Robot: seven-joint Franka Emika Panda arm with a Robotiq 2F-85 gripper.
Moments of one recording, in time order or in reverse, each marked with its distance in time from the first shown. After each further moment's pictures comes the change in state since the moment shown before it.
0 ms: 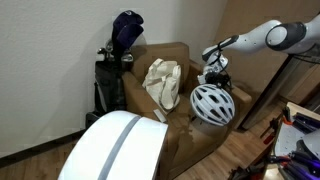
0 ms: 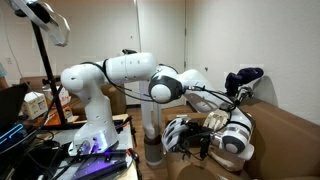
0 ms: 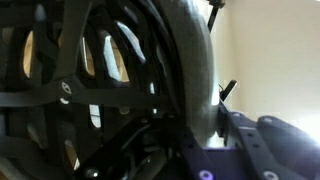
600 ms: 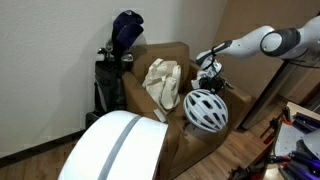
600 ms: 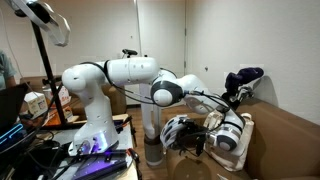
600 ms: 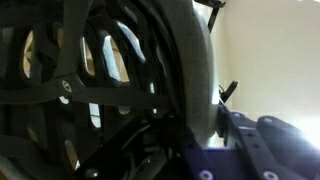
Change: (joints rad) arm 0.072 0.067 0.007 0.048 0.047 0.019 -0.017
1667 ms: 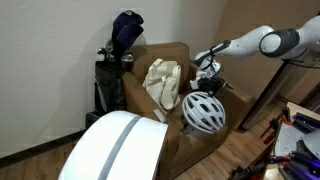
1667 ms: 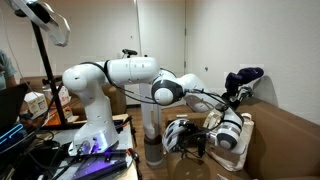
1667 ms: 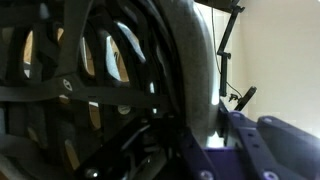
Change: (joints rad) arm 0.029 0.001 -0.024 0.014 -0.014 0.058 -0.014
